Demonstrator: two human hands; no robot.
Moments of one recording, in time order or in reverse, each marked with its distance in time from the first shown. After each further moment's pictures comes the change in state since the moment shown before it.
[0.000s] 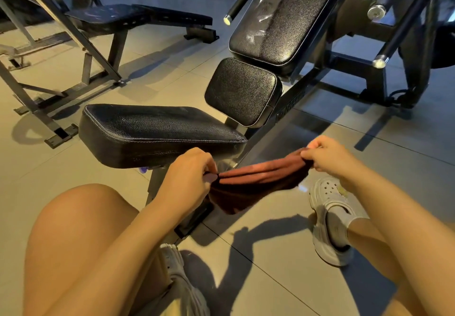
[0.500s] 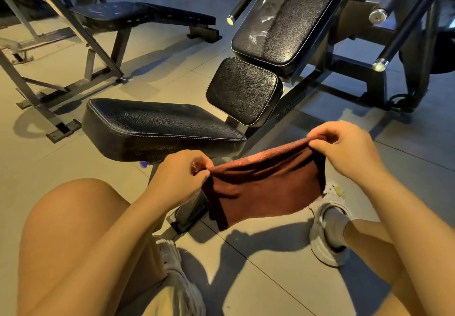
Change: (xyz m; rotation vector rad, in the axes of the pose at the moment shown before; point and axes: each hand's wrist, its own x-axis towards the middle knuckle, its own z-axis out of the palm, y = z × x) left_hand -0.008 -0.008 -0.010 -0.231 -0.061 -0.112; right_hand -0.024 -0.013 -0.025 -0.197 0.201 -0.355
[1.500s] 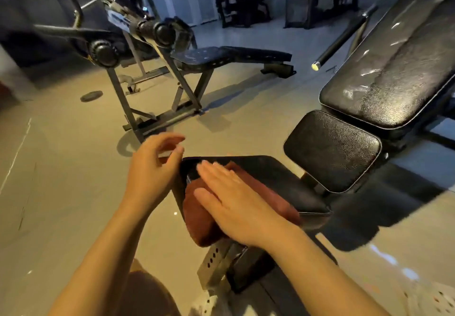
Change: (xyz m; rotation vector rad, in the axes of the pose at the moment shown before) left_hand 0.036 -0.079 -0.147 -0.041 0.688 -0.108; right_hand 0.032 -0.222 0.141 0.151 -0.644 -0.655
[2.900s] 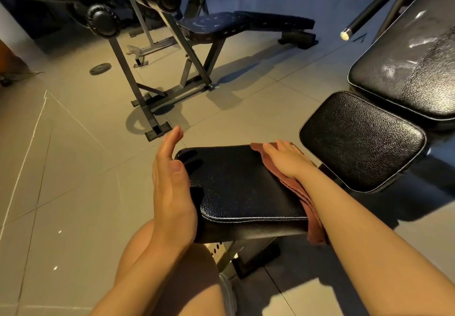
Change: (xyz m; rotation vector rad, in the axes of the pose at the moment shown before) left_hand -0.045 0.009 0.052 -0.392 0.111 -0.061; right_hand 0.093 0.180 -0.004 -0.055 -0.081 0.678
